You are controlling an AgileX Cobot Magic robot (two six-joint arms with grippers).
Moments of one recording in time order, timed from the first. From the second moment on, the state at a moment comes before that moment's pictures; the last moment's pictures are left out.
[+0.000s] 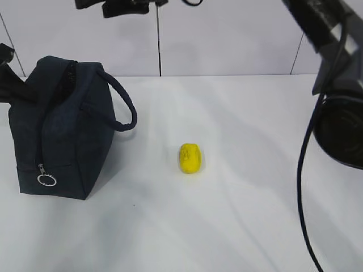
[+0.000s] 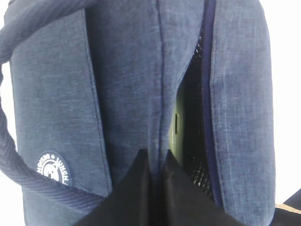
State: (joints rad) left arm 0.17 1.81 -1.29 -0.90 1.01 0.56; right arm 0.50 2.52 -2.94 0.70 1.26 -0.10
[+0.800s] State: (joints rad) left arm 0.17 1.81 -1.29 -0.89 1.02 0.56; right arm 0.55 2.37 -2.84 -0.07 1.27 -0.11
